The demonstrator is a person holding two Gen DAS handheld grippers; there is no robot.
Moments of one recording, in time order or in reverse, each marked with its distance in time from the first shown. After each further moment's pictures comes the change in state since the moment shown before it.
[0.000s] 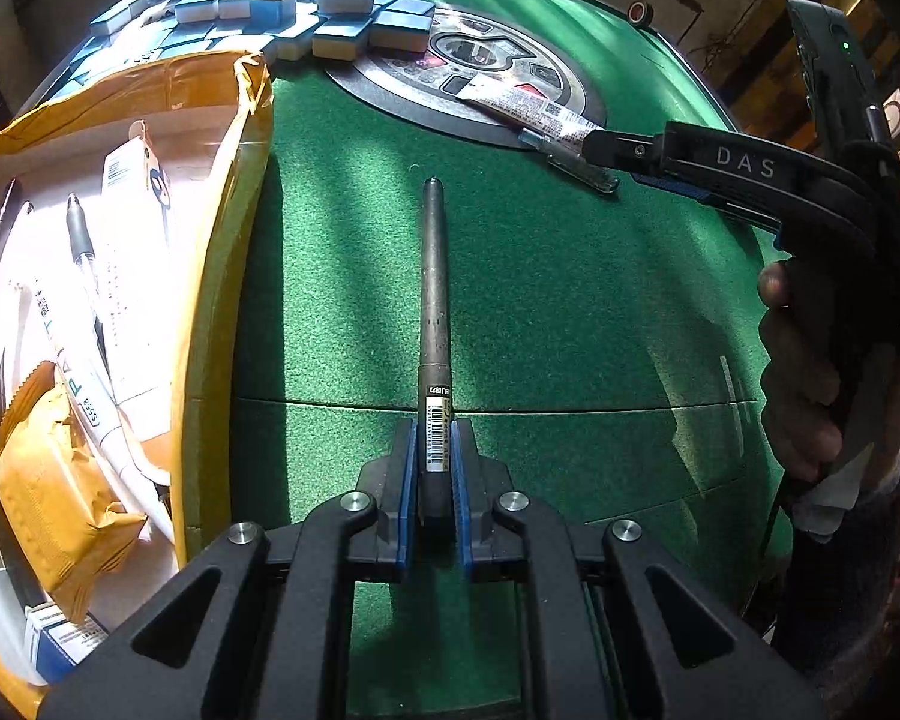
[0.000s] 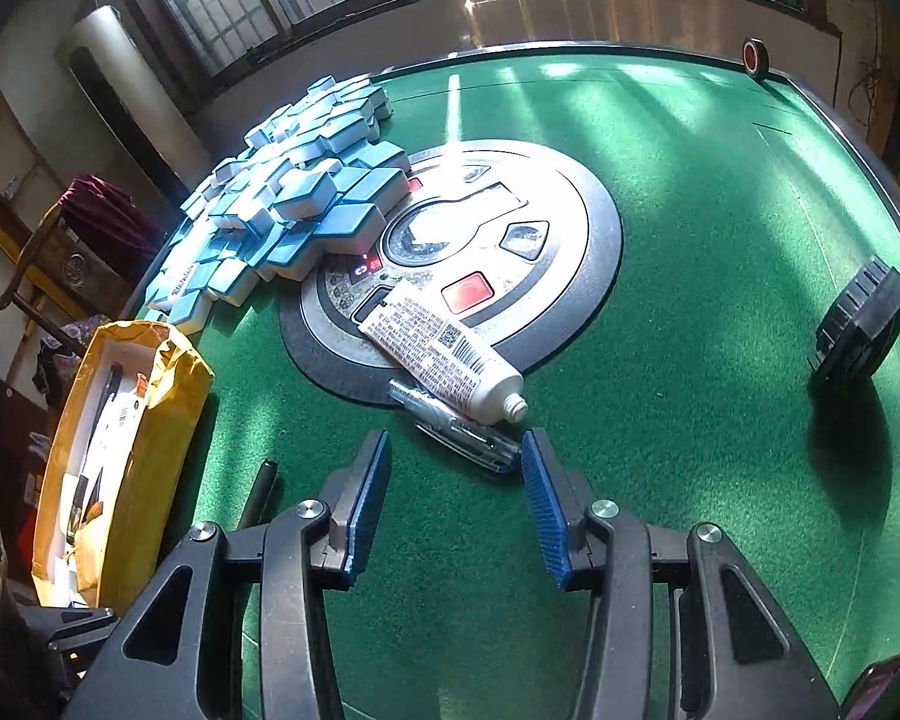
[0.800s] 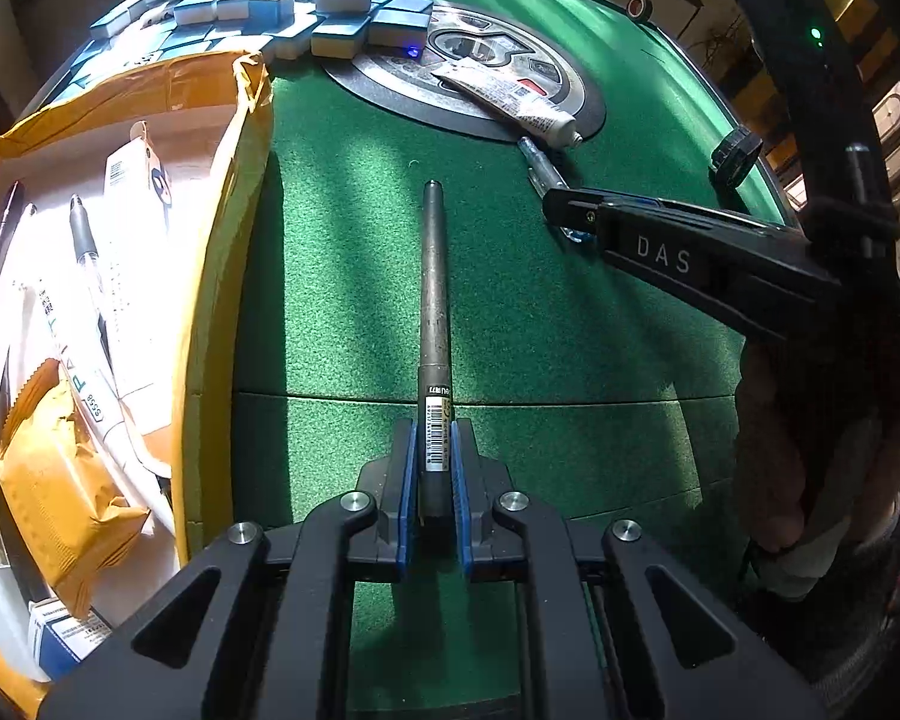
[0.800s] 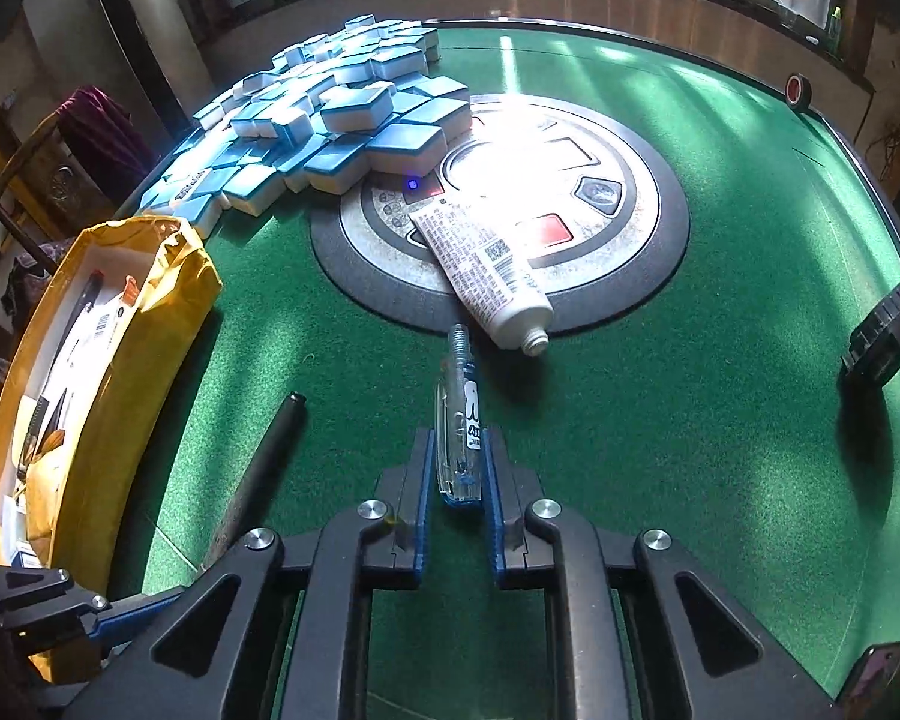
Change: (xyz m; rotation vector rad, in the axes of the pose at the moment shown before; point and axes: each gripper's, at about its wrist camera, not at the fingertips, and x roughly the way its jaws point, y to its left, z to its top) left arm -0.002 -0.005 -0.006 0.014 0.007 0.022; right arm 0.016 0.047 -0.031 -0.125 0.081 -0.094
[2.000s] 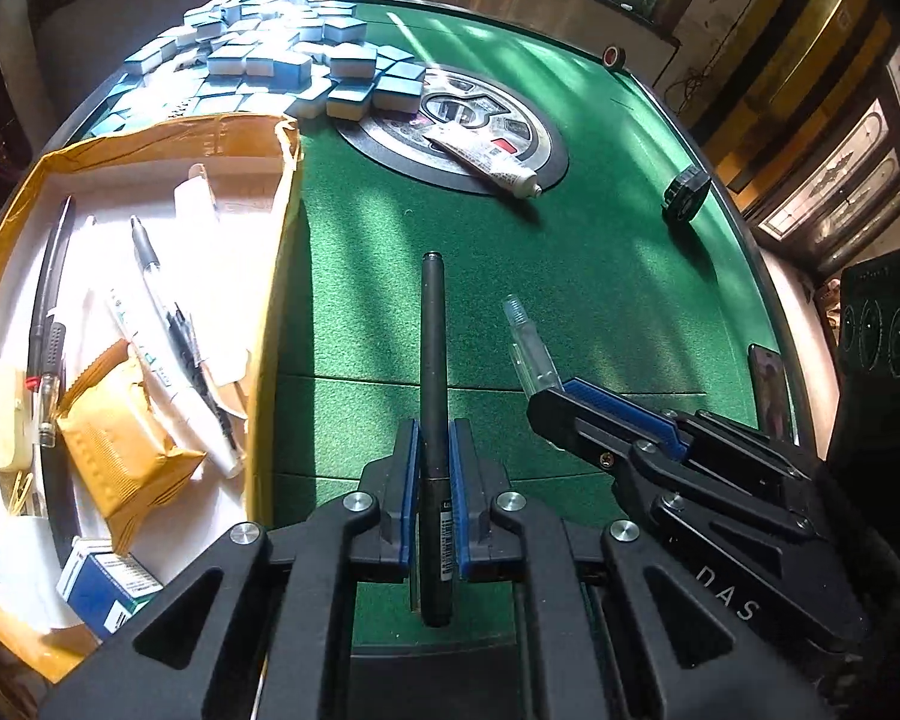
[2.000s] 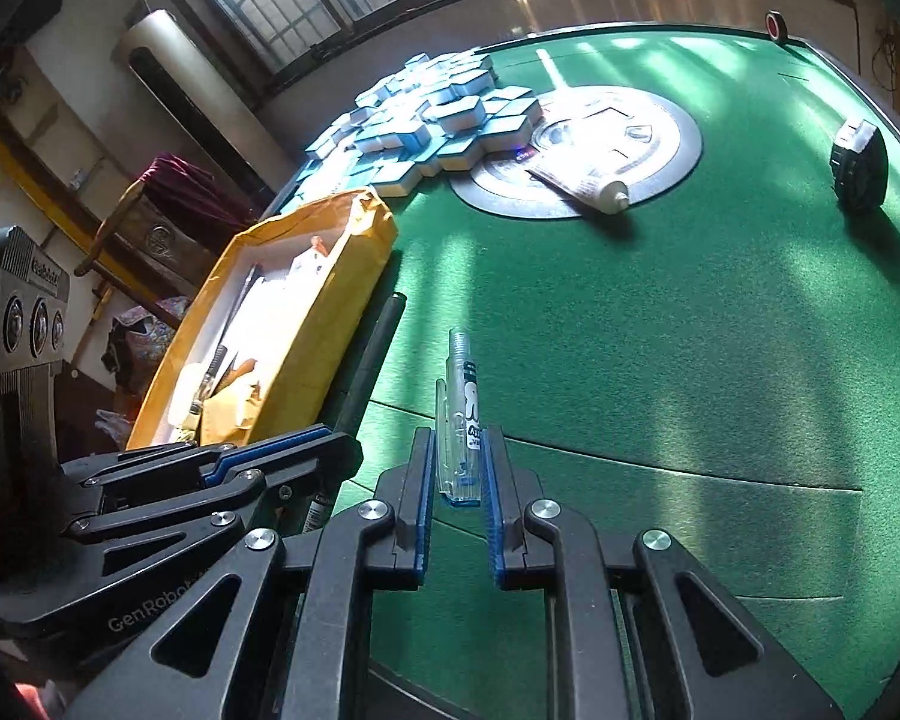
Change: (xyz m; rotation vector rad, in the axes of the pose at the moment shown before) left arm -0.060 0.011 -0.018 -0.028 -0.122 -0.047; right arm -0.076 0.040 -0.080 0.136 -0.095 0.272
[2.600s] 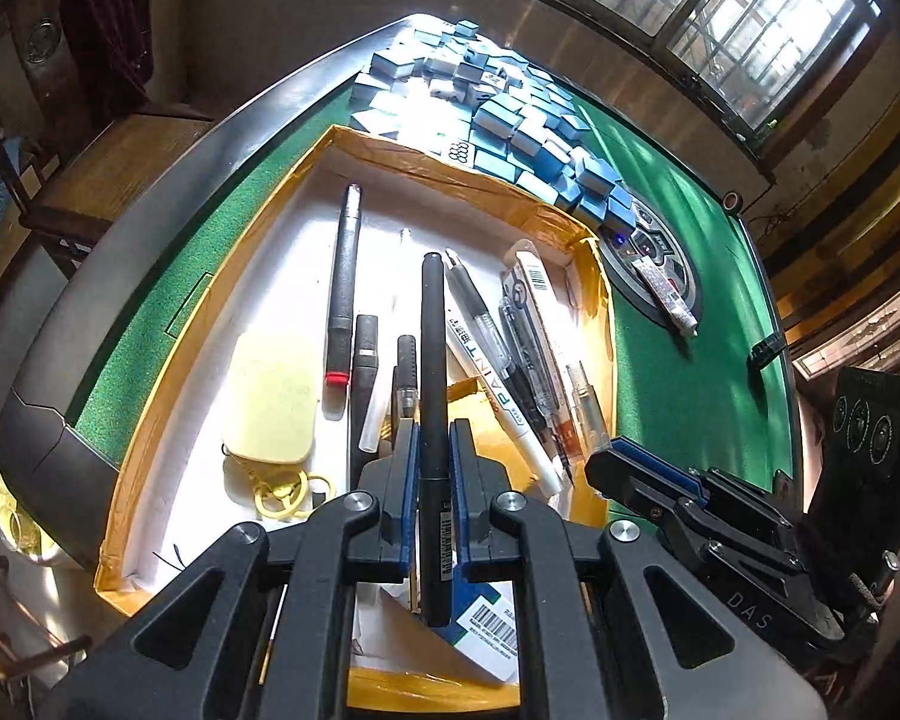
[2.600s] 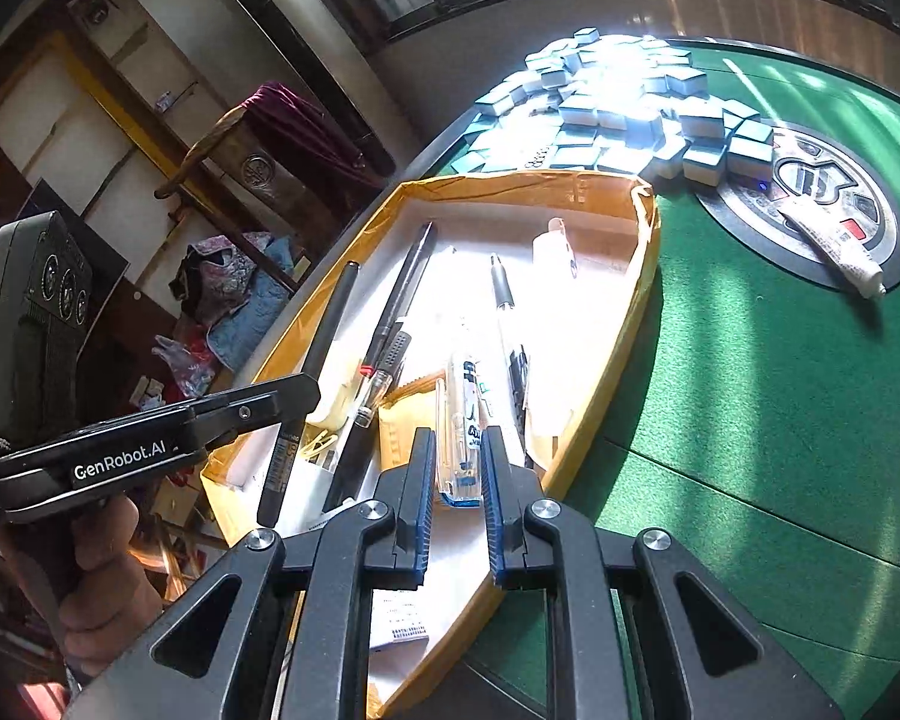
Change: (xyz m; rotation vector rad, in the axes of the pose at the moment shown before) left arm -0.063 0.160 -0.002 -0.299 -0.093 0.072; right arm 0.061 0.120 0.018 -0.176 0.093 0.146
